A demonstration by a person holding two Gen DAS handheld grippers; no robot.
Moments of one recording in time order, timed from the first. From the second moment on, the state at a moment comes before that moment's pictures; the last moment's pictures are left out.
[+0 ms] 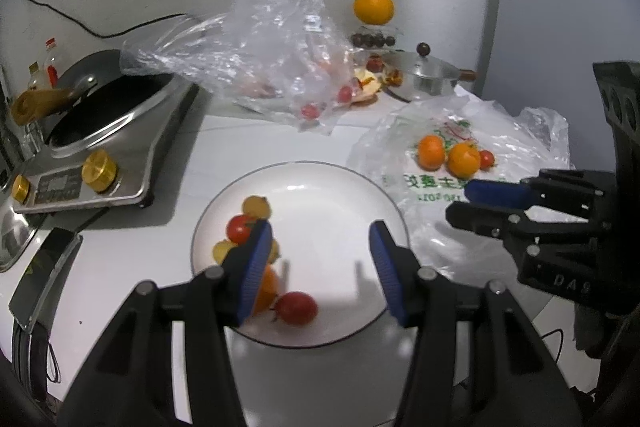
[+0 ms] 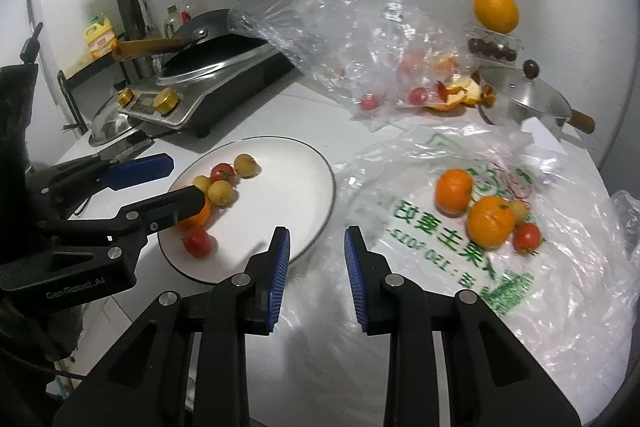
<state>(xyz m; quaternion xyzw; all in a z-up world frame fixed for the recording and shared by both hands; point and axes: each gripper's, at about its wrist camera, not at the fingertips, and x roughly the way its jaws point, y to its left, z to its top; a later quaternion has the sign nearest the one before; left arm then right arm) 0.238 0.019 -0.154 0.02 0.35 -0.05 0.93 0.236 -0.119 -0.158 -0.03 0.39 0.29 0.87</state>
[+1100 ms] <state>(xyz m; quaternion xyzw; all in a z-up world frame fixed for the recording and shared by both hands) 0.269 -0.055 -0.163 0.06 0.38 -0.08 0.92 0.256 -0.206 -0.178 0.01 0.40 0.25 0.88</state>
